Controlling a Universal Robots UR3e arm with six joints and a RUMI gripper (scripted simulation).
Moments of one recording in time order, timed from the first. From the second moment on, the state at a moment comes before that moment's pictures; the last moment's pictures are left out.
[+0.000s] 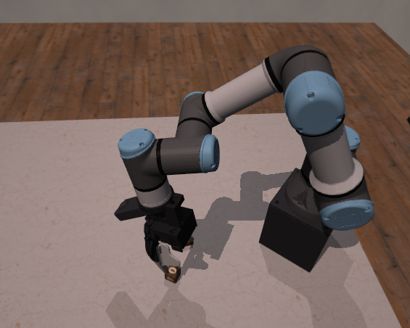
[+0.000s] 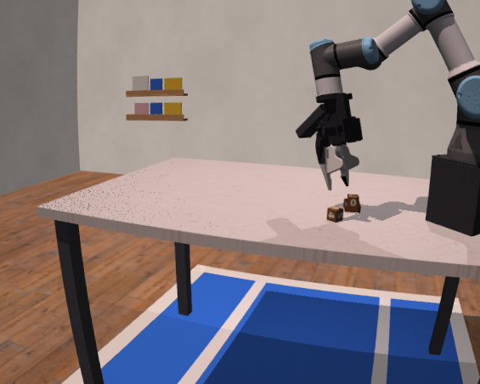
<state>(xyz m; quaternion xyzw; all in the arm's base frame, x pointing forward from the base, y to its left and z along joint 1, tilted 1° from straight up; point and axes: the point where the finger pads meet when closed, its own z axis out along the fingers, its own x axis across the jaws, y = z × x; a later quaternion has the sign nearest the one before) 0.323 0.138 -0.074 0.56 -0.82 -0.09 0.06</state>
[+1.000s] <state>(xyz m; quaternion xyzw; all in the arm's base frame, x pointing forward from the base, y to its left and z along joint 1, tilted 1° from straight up) 0.319 0.138 -0.074 0.56 -0.83 -0.01 0.01</state>
